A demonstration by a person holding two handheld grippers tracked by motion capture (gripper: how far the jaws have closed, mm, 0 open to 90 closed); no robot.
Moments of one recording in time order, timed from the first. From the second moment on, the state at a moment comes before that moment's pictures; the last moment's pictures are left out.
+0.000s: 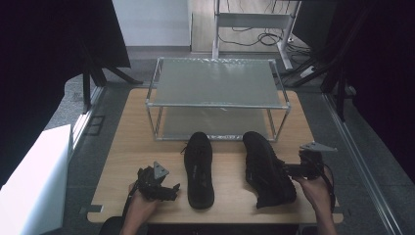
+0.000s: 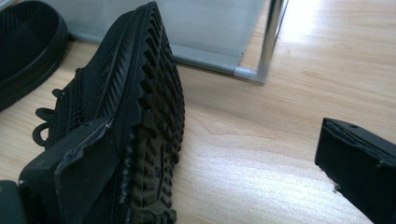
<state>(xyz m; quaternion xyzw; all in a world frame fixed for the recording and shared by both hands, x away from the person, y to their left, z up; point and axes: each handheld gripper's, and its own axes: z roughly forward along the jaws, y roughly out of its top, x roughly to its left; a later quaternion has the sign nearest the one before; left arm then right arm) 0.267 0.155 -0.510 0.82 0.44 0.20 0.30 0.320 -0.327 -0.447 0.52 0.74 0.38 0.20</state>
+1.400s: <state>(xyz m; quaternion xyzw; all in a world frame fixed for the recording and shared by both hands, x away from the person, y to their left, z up) 0.277 0.144 -0.472 0.78 0.47 0.18 0.37 0.323 -0.394 -0.455 0.52 0.73 0.41 0.14</state>
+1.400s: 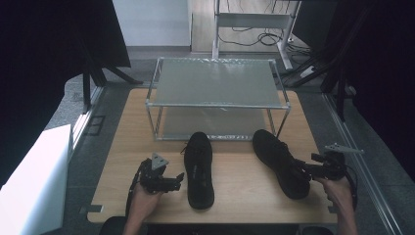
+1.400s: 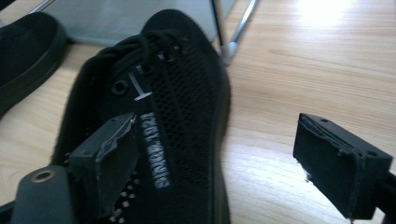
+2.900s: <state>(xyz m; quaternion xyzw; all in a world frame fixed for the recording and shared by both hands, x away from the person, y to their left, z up) 0.311 0.108 -0.484 0.77 0.49 0.18 0.37 0.337 -0.356 -0.477 0.53 0.74 0.37 0.19</state>
